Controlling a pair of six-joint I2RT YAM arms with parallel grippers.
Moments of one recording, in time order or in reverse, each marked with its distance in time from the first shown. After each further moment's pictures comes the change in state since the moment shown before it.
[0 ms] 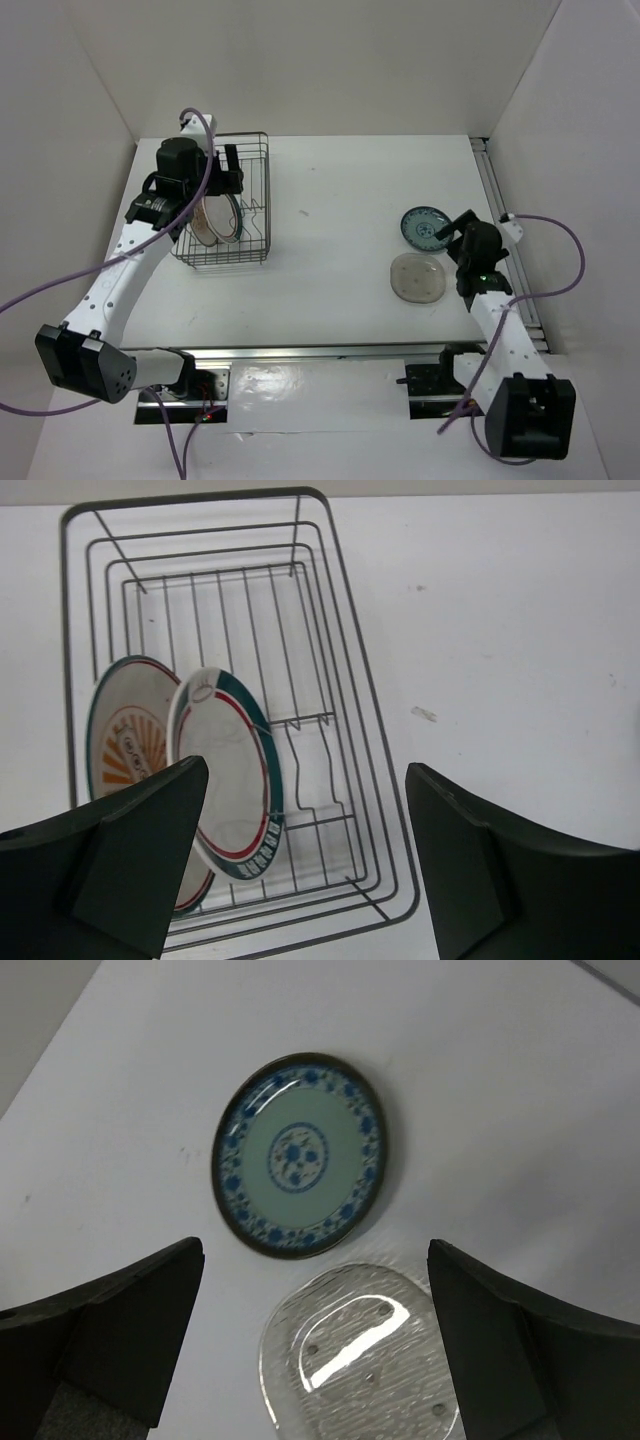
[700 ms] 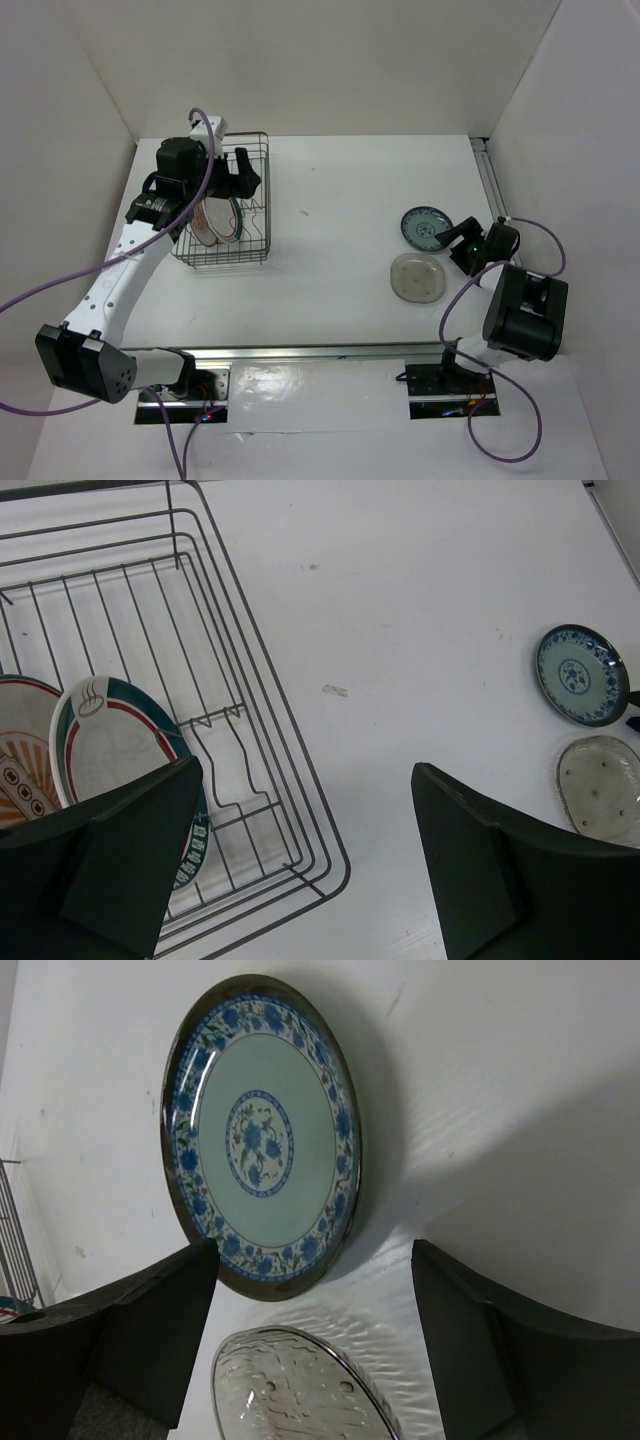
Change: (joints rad) left arm 0.000 0.005 -0.002 0.006 0.257 -0.030; right arm -0.439 0.575 -0.020 0.433 -0.745 -0.095
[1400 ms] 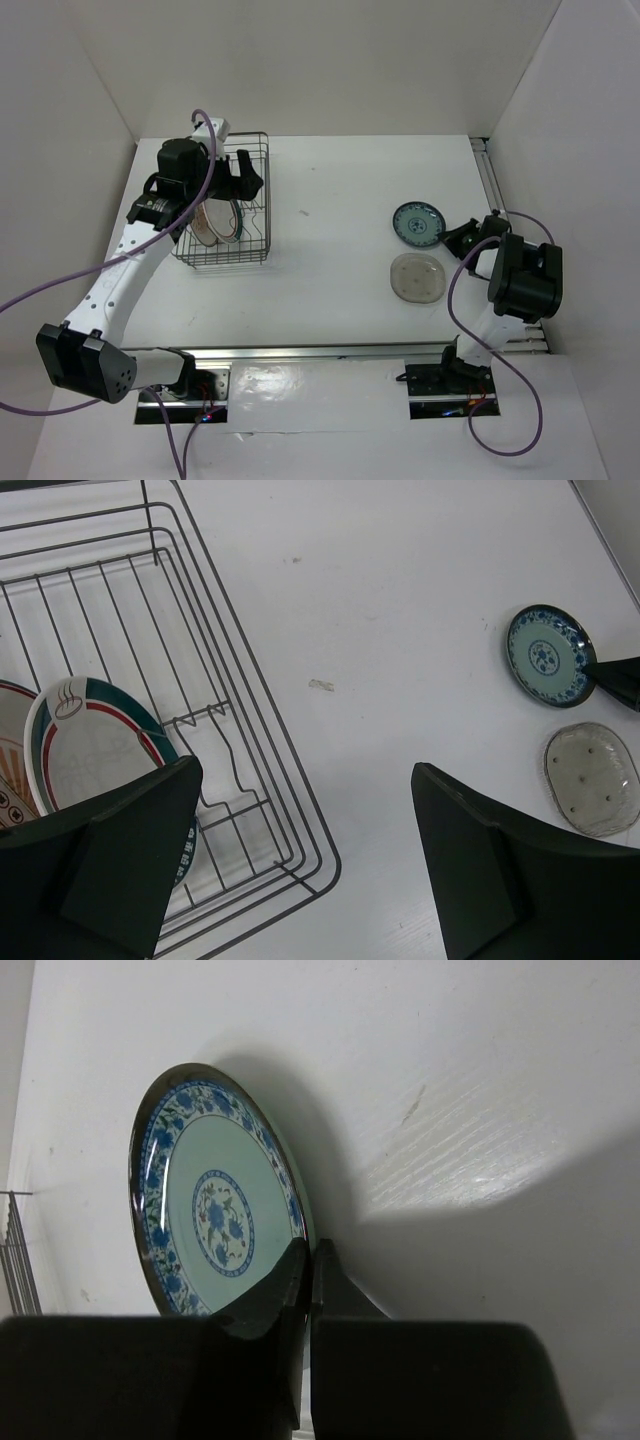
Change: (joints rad) left arm 0.000 0.000 -0.013 0.013 0.045 0.000; right arm 0.039 0.272 0.088 0.231 0.013 0.060
